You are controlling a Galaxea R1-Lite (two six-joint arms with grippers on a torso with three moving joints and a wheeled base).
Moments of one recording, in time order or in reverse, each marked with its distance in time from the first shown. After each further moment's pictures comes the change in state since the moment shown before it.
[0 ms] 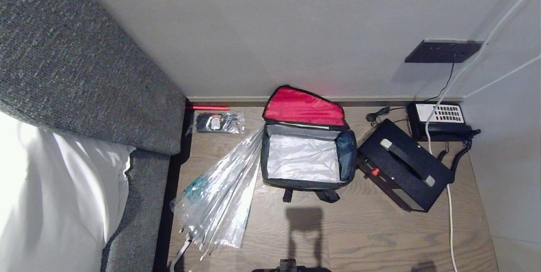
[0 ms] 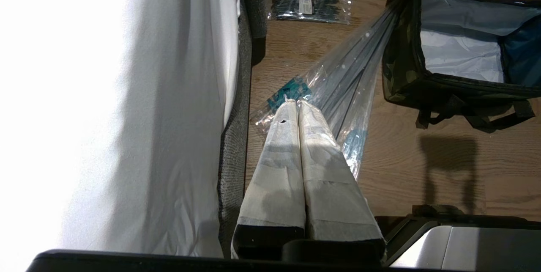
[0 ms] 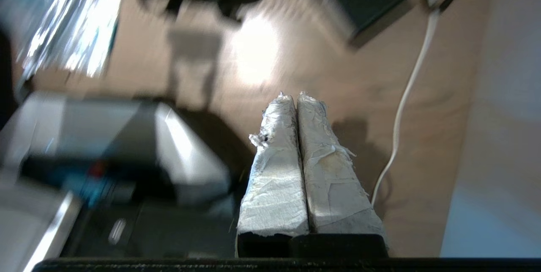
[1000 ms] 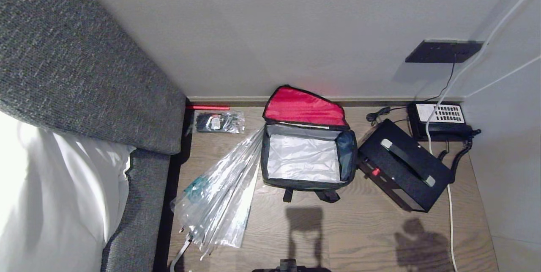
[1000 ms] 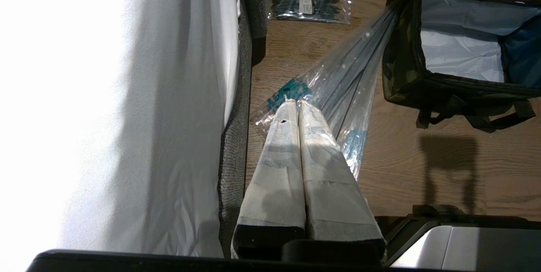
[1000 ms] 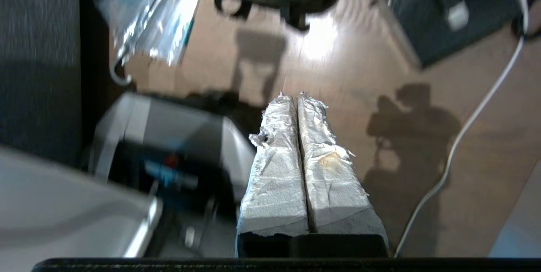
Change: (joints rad) left arm 0.000 0.000 0.000 0.000 0.000 0.000; right arm 0.030 0.522 -0.209 -0.227 0.177 0.015
